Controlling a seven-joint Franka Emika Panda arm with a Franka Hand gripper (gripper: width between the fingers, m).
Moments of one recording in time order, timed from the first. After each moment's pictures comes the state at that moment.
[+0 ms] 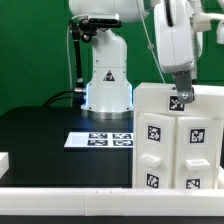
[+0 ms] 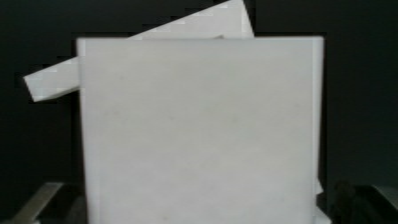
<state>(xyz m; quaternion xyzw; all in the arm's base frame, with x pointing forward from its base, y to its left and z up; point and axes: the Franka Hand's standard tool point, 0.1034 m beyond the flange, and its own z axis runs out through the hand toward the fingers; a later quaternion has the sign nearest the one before) 0.632 0.101 0.155 -0.59 0.80 0.07 0.07</state>
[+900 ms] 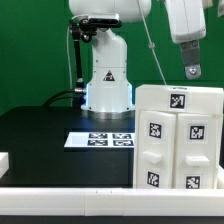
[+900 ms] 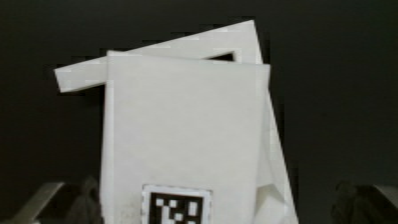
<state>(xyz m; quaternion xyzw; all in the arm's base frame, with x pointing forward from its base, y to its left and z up) 0.623 0.105 0.184 -0.63 0.77 0.07 0.09</state>
